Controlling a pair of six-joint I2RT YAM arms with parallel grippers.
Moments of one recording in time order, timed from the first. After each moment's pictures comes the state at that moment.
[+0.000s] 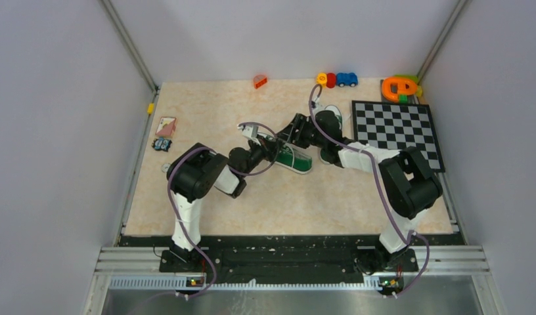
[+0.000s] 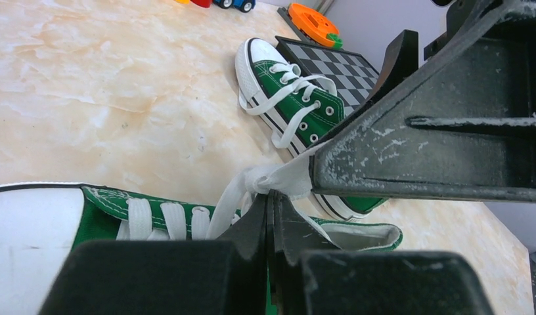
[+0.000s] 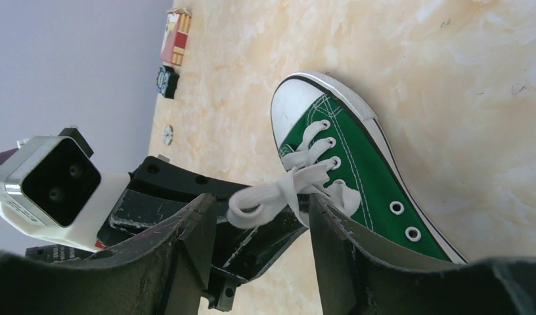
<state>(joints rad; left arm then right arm) -0.54 2.06 0.68 1.48 0.20 -0.56 0.53 1.76 1.00 0.40 -0.31 0.82</state>
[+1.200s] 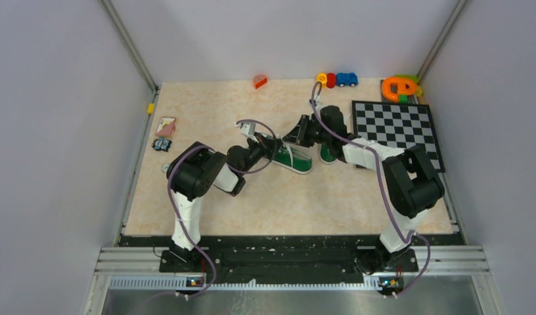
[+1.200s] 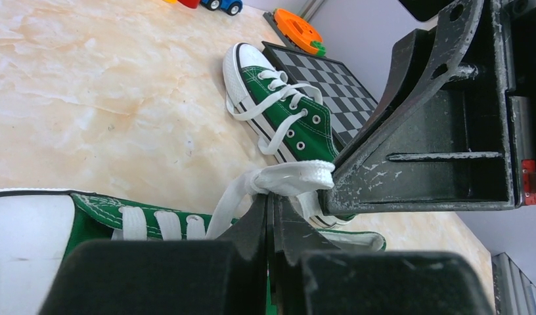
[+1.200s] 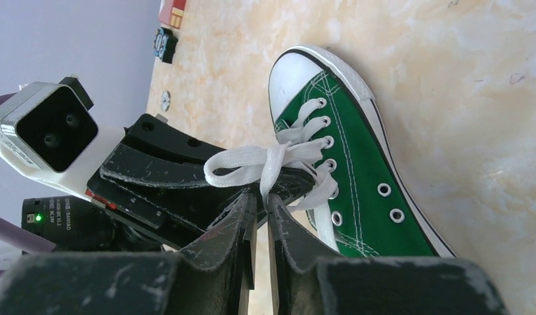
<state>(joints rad) -0.51 2.07 0.70 1.50 0.24 -0.65 0.47 1.75 1.04 0.28 -0.45 0.73</state>
